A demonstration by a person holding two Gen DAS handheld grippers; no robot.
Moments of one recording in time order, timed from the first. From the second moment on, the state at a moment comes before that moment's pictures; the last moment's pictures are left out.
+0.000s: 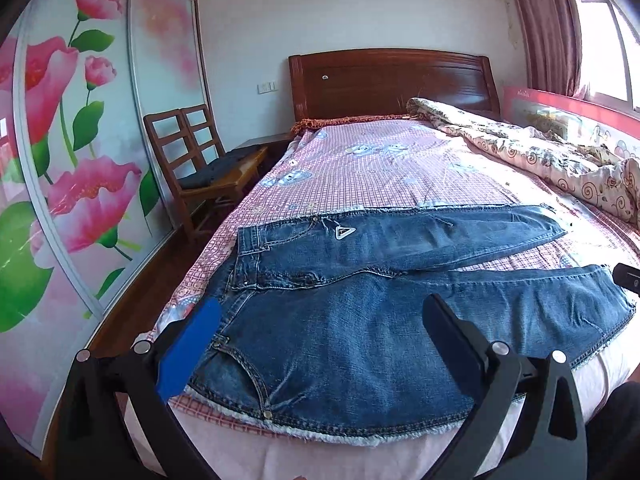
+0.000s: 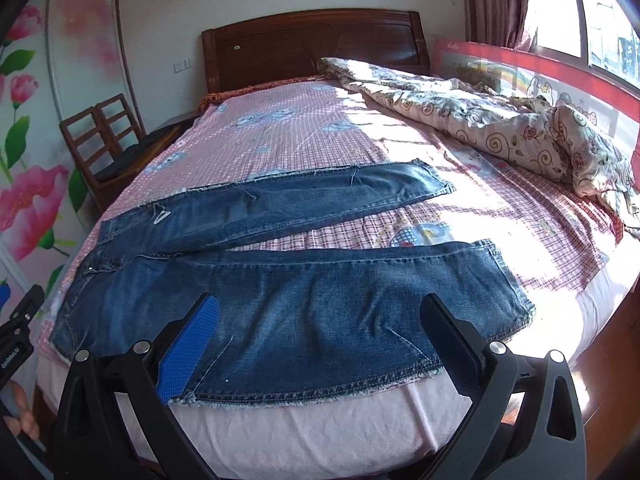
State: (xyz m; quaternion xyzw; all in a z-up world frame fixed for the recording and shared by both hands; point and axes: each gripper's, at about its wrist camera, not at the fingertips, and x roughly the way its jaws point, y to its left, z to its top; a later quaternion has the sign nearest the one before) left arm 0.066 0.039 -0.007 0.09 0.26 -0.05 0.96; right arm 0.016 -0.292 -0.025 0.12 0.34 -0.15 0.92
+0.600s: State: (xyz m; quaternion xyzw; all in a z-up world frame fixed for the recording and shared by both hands) left arm 0.396 0.176 -0.076 -0.08 0.50 -0.19 0.84; right arm 0.139 -0.409 -0.055 0.28 0.47 -0.04 0.84
